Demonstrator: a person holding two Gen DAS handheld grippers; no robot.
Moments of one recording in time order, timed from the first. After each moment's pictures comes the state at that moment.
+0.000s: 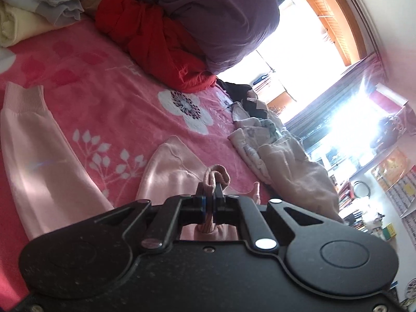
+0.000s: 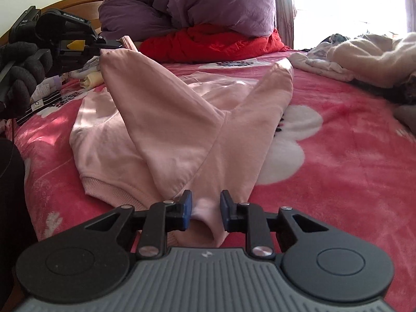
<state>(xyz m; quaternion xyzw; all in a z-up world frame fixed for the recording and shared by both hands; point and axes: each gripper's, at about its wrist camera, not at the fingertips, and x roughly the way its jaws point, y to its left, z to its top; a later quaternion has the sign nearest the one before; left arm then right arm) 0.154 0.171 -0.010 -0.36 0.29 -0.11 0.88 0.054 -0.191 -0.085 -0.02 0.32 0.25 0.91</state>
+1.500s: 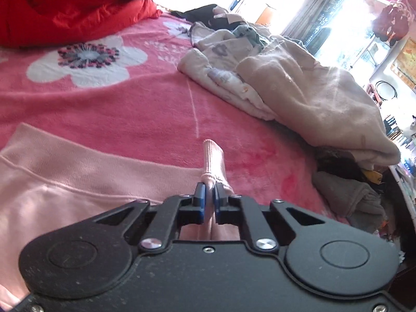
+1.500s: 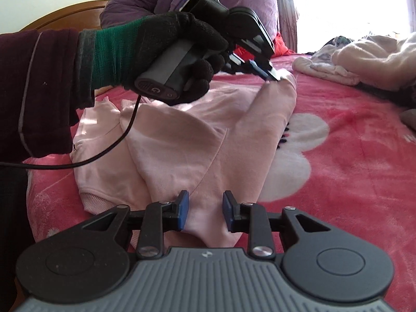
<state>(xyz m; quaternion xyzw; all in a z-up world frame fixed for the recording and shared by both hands) 0.328 -0.033 -0.039 -0.17 0.39 -0.18 0.89 0.068 -0.188 -0.080 -0.01 0.31 0.26 0.91</state>
